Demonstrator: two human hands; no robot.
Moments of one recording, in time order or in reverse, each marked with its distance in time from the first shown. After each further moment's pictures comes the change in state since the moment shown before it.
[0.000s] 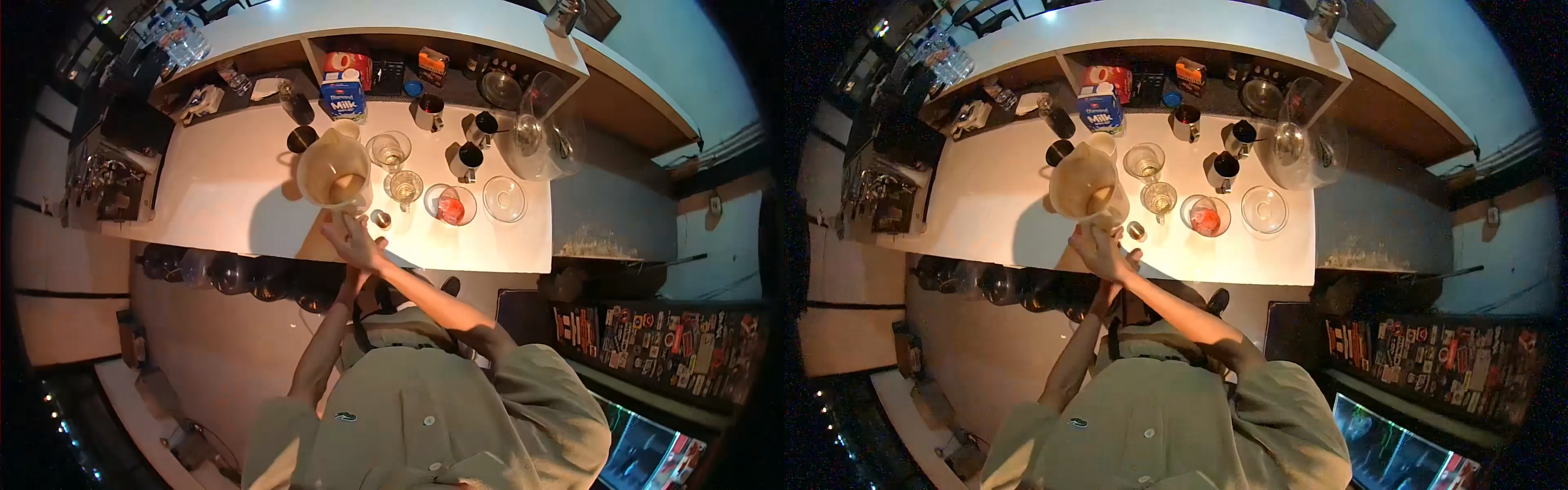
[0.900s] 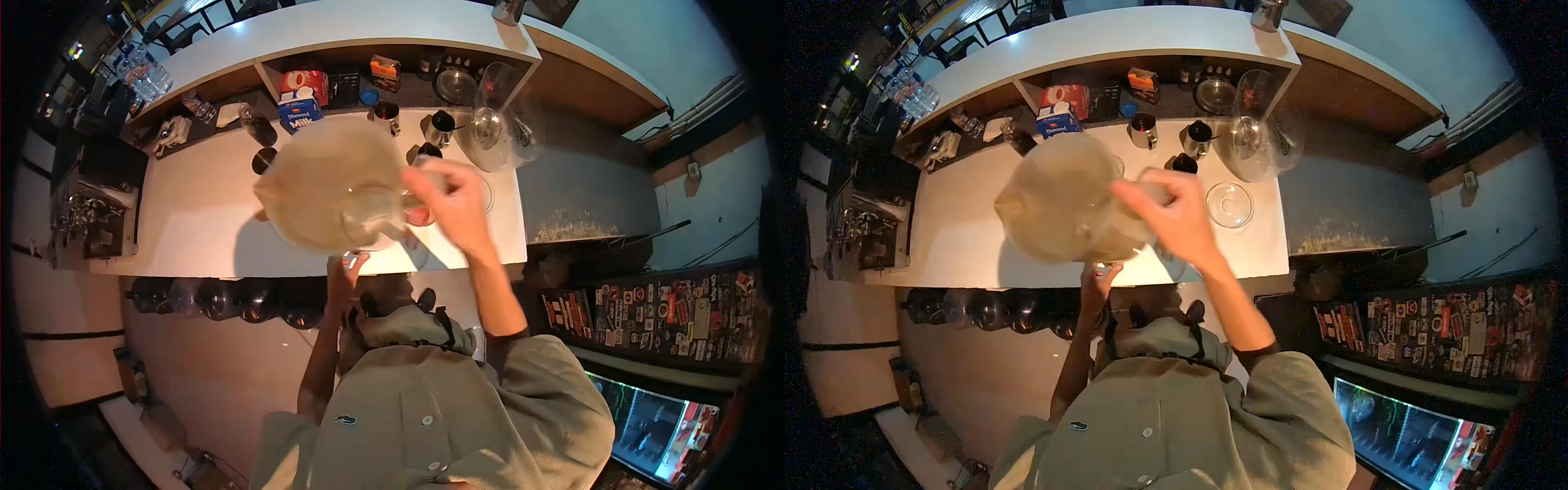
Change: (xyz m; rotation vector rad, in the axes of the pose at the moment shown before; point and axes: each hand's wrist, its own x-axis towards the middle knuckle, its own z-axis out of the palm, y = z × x) left_hand -0.028 0.032 0.036 0.597 -0.046 0.216; right_hand -0.056 -0.229 -0.182 0.002 0.267 -0.172
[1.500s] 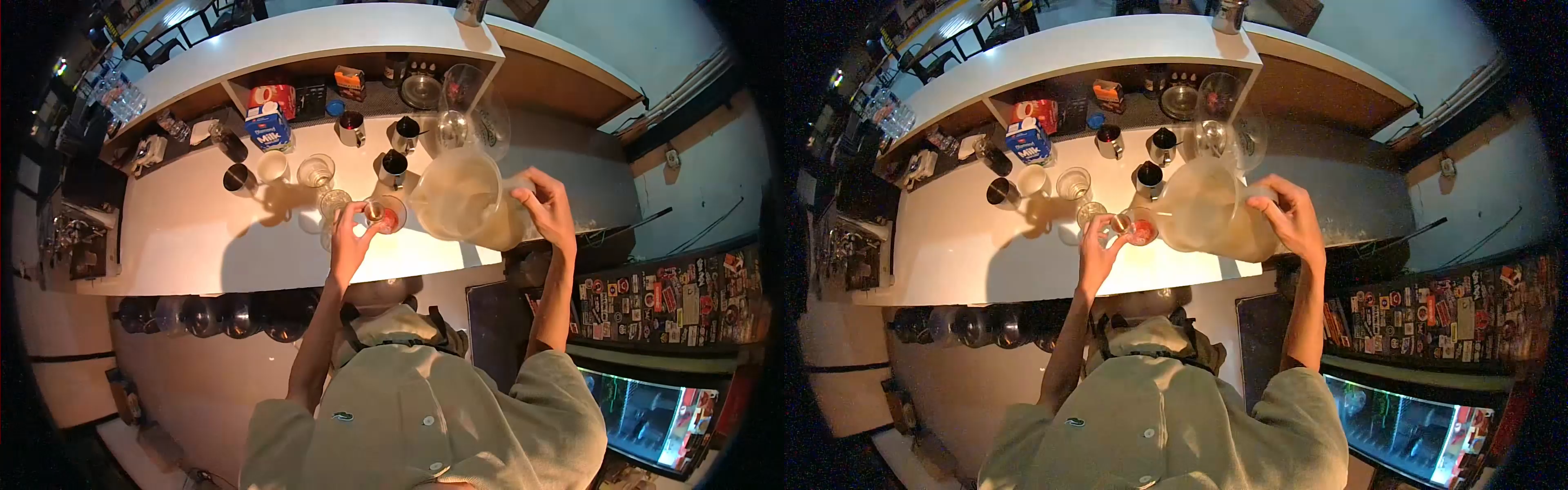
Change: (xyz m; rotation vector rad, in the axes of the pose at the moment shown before) left_hand 0.062 0.139 0.039 -0.127 -0.031 0.226; right_hand -0.045 0.003 -0.211 -0.498 0.046 -0.080
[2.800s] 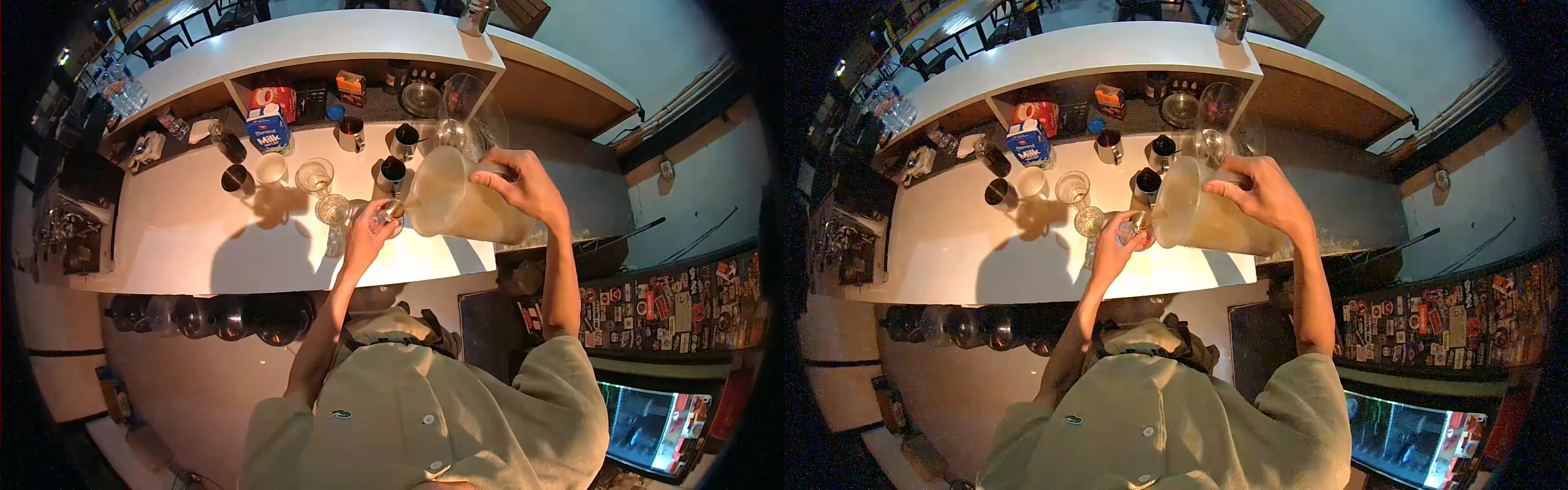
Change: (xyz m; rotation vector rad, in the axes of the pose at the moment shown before) left_hand 0.014 0.009 0.025 -0.113 -0.092 -0.024; right_hand 0.061 -0.052 0.018 -0.403 -0.241 -0.101
